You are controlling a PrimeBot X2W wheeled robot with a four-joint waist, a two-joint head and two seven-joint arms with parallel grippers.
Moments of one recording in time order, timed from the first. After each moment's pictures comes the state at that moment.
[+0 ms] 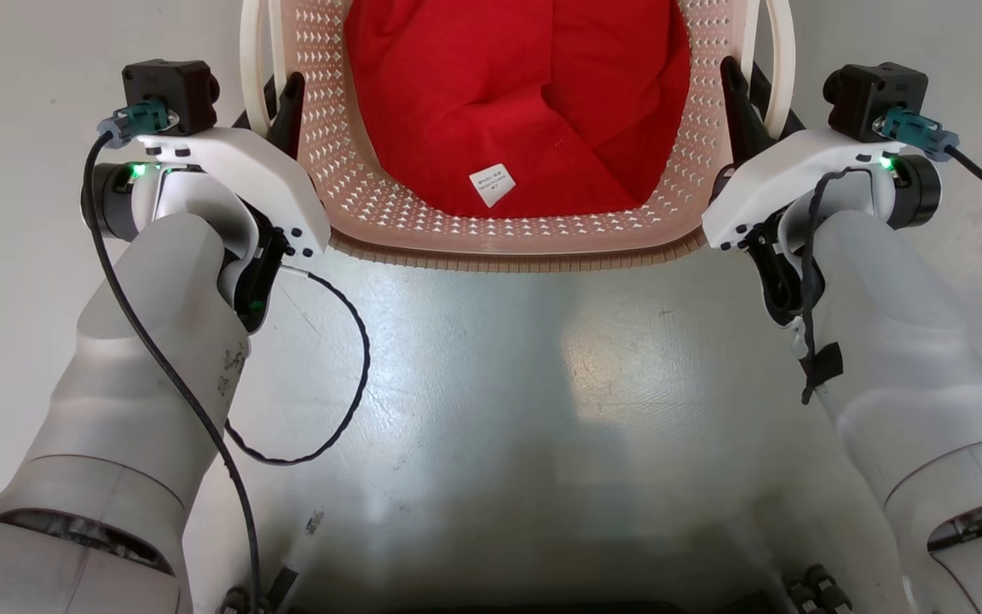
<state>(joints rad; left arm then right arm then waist) -1.10 0.12 -0.50 1.17 -0.65 -0.13 -0.26 -1.05 -0.05 0.23 1.12 0.38 0.12 -0.25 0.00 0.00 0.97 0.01</state>
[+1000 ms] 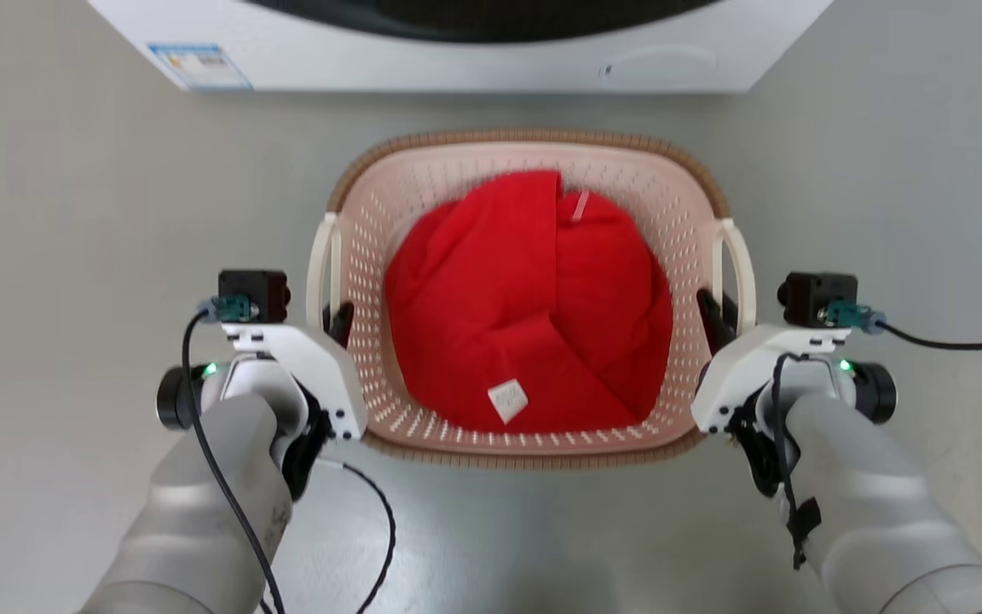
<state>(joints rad) -0.85 0.08 -0.62 1.24 -0.76 -0.13 -0.19 -0.81 -0.05 0.39 1.23 0.56 0.12 -0.22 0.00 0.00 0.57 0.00</state>
